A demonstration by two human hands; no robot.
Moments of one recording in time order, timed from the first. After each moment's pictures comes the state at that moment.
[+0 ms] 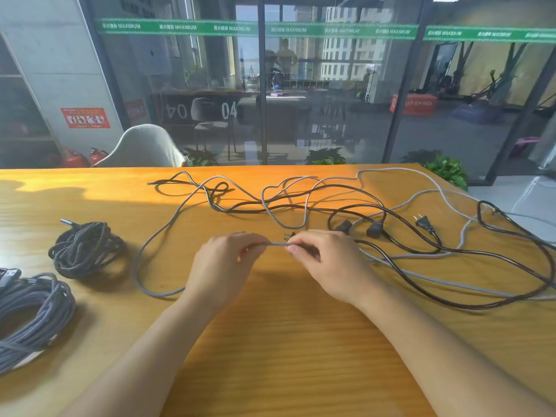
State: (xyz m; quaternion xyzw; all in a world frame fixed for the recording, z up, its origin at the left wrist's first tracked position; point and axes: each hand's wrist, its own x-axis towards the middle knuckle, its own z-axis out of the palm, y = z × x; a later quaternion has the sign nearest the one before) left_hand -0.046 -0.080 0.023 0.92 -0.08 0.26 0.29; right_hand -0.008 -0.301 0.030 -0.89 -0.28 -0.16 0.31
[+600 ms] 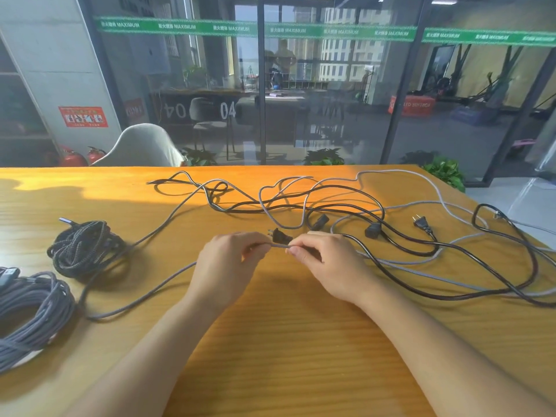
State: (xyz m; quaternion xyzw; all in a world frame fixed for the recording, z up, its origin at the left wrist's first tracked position) left_hand -0.051 -0.087 0.029 0.91 -0.09 0.27 0.30; right_hand -0.001 -0.304 0.023 -0.89 -0.29 -0.11 0.32
